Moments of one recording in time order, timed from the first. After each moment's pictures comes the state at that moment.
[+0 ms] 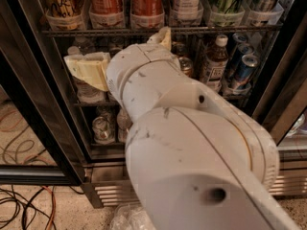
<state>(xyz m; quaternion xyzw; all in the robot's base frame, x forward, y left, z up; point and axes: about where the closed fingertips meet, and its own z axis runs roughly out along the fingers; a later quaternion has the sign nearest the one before) 0.476 0.051 1.043 -0.17 0.71 0.09 0.67</state>
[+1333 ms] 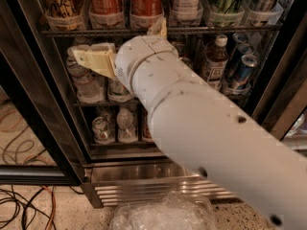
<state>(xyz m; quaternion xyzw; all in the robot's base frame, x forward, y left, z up) 0.519 0.055 1.042 -0.19 0.67 0.12 0.70</state>
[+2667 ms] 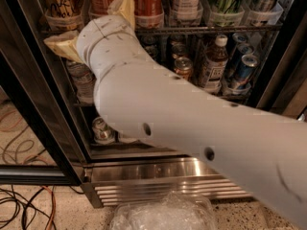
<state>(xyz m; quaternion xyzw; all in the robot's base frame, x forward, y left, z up) 0.549 0.114 1.065 -0.28 0.62 0.03 0.74</state>
